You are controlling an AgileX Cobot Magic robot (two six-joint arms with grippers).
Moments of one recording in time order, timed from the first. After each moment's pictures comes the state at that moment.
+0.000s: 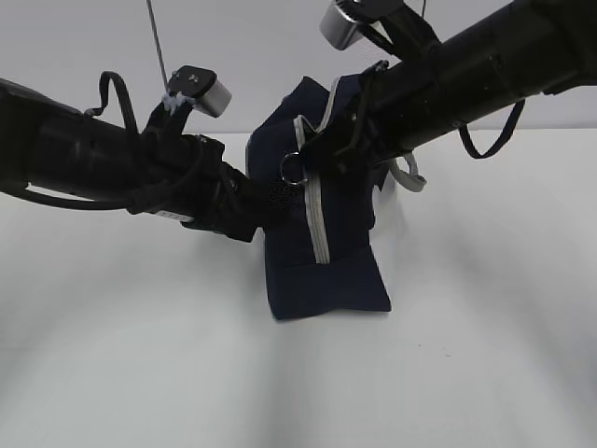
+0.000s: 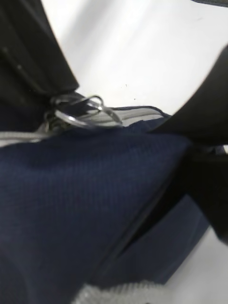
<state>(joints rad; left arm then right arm) -0.42 1.73 -1.02 -1.40 0.63 1.59 0.33 1.69 -1.25 0.93 0.75 -1.36</state>
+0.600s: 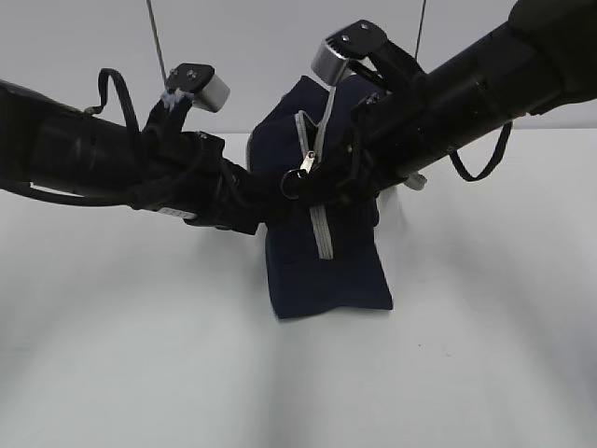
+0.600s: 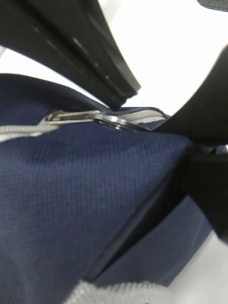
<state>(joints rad) -0.42 1.73 -1.02 -1.45 0.63 1.59 0.33 1.74 -1.25 0.93 0.83 -1.38</state>
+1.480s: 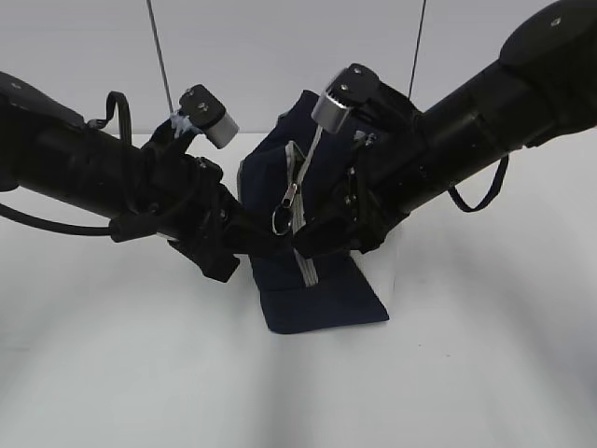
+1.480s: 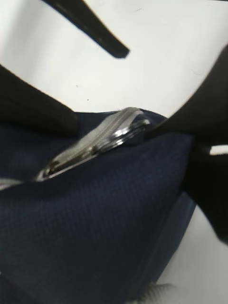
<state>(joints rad) -0.42 1.73 -1.02 -1.17 0.66 1.57 0.33 1.76 -1.20 0.92 0.88 -1.48</state>
